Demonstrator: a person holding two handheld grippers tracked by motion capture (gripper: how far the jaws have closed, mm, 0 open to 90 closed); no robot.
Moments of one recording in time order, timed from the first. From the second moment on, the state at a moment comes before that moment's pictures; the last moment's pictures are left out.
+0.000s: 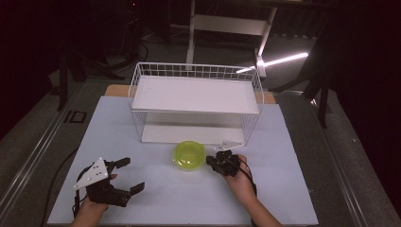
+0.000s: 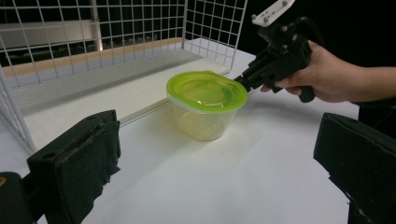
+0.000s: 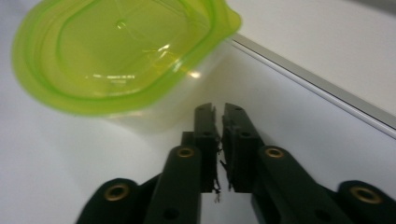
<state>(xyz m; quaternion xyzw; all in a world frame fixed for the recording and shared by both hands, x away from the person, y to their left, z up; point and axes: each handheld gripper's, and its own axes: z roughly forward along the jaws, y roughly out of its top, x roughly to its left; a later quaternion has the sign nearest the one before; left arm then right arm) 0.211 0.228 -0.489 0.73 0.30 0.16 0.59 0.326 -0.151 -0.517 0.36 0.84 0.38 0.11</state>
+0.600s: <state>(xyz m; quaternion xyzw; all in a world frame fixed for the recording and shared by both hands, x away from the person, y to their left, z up) 0.215 0.213 -0.483 0.74 0.27 0.15 0.60 0.279 -0.170 -0.481 0.32 0.83 0.44 0.11</state>
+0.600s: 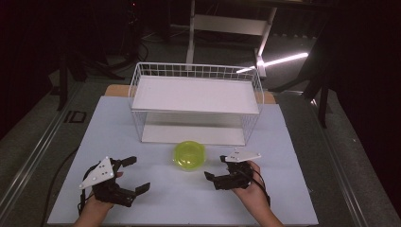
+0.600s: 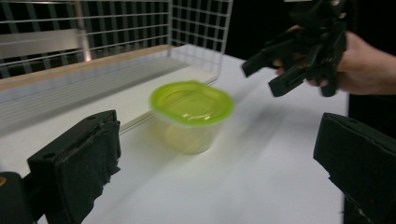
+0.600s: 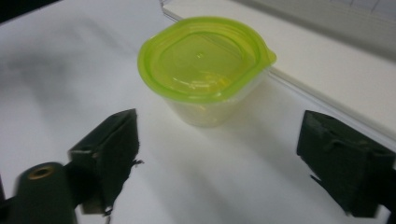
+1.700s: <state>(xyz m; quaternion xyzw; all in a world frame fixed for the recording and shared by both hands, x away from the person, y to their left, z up) 0.275 0.153 -0.439 0.75 0.32 0.09 0.57 0.305 -0.151 -0.441 0.32 0.81 0.47 0.12</state>
